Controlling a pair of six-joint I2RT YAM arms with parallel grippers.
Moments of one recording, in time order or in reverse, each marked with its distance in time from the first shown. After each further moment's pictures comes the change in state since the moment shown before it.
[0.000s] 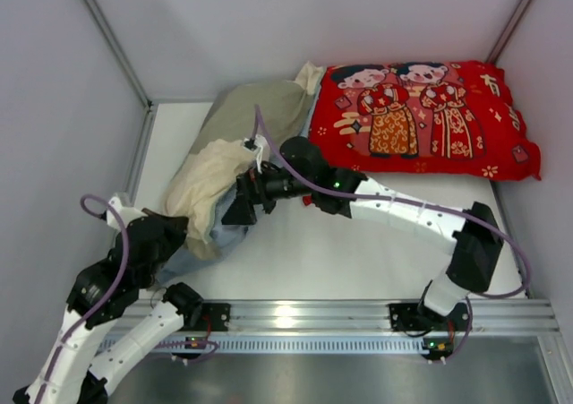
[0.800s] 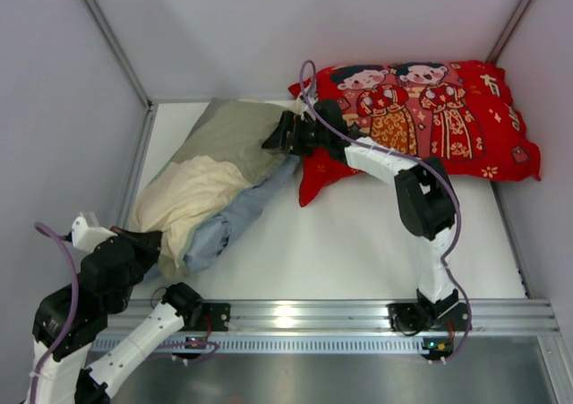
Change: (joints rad) left arm -0.001 -0.092 0.179 -0.277 -0.087 -0.005; right arm -0.465 0.376 0.123 0.084 0.054 0.130
